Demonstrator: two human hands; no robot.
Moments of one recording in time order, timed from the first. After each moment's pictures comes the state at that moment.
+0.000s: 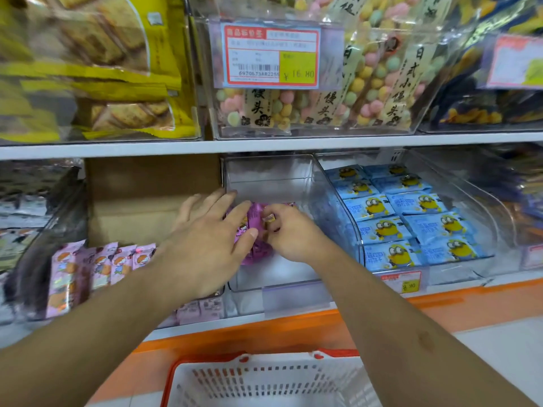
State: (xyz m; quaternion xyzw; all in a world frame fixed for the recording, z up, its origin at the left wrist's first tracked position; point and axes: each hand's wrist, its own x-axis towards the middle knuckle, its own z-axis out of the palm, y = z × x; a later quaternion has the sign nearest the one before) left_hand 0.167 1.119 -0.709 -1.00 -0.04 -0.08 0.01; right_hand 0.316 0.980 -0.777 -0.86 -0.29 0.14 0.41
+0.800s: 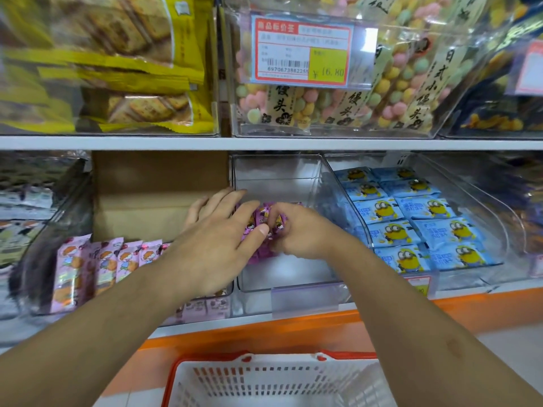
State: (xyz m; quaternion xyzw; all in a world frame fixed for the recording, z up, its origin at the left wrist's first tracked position) left_hand 0.171 1.130 -0.720 -0.99 -0.02 -0.10 -0.09; right_hand 0.304 0.971 -0.738 -0.88 -0.31 0.18 0.30
